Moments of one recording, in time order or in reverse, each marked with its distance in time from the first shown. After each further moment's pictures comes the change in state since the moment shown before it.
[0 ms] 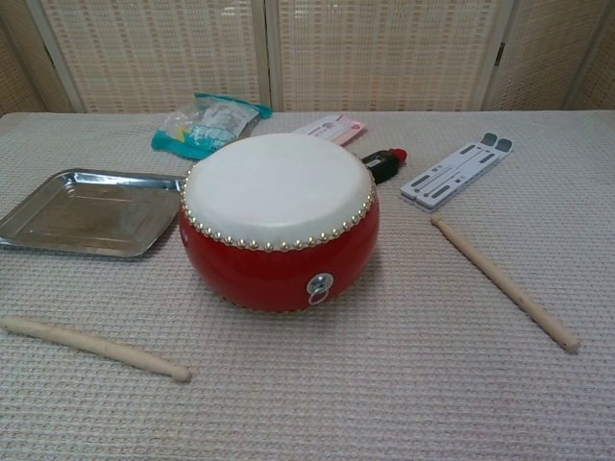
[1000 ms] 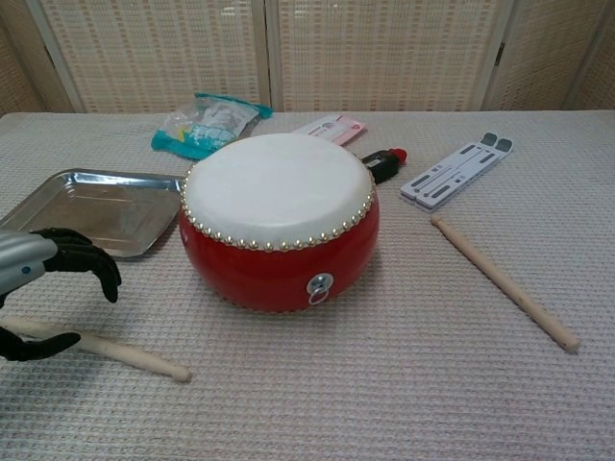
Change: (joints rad) left arm -0.205 -0.225 0.076 0.033 0.031 -0.343 0.040; right arm -0.024 0.000 -0.013 0.031 -0.024 0.035 0.052
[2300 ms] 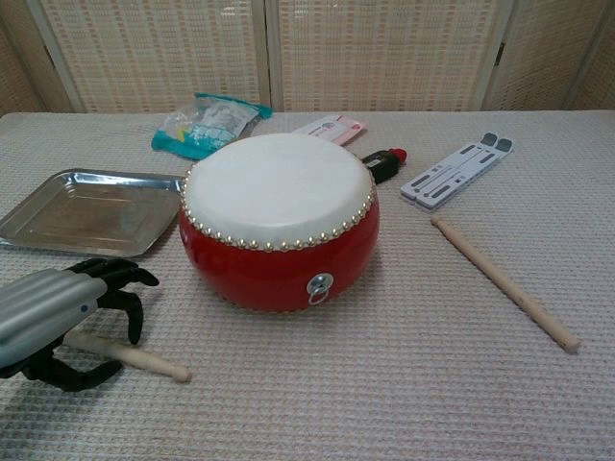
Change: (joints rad) left arm 0.020 -0.205 -0.009 0.067 -0.159 0.021 0.209; right arm -0.003 -0.005 -0.005 0.058 0.003 -0.009 0.083
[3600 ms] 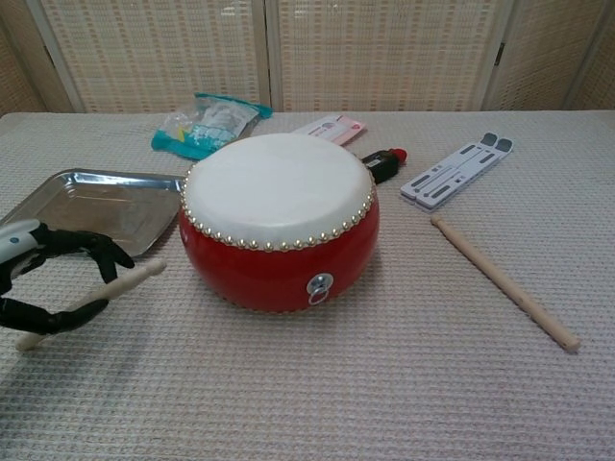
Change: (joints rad) left arm 0.042 0.131 -0.040 -0.155 0.000 0.058 -0.697; right arm -0.004 0.007 -0.007 -0.012 -0.015 0.006 0.002
